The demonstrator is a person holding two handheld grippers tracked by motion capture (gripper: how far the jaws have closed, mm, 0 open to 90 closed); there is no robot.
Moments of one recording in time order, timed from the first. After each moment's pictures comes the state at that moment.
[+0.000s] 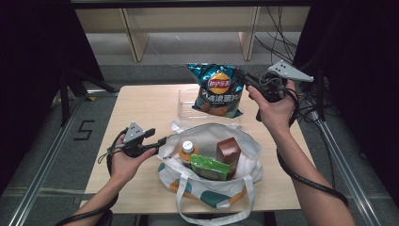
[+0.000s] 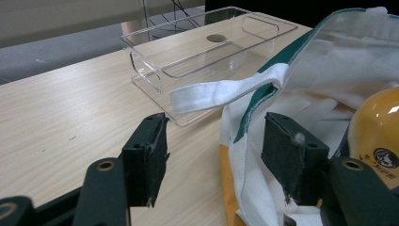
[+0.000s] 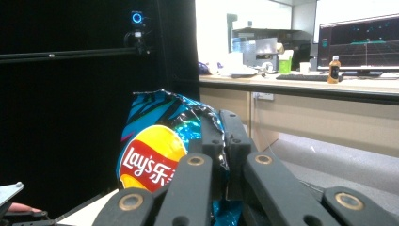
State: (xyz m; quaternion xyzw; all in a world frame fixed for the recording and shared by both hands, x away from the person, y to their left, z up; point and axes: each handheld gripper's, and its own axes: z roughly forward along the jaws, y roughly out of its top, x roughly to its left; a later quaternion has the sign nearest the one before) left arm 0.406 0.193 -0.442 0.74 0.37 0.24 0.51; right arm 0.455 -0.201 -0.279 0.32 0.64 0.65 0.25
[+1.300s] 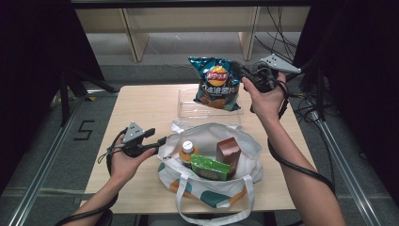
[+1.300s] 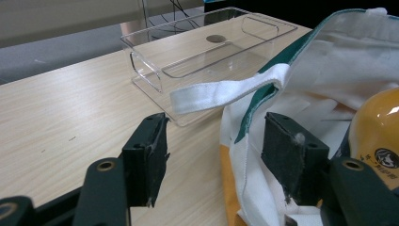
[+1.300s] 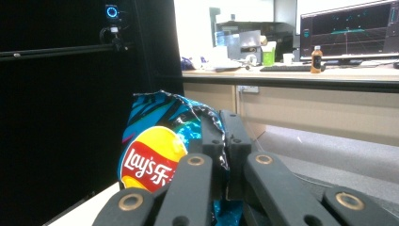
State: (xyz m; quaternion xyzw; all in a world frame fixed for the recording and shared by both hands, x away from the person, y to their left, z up) left arm 0.407 0.193 -0.442 0.74 0.37 0.24 0.51; right arm 0.497 -0.193 -0.289 0.35 0.64 0.64 0.26
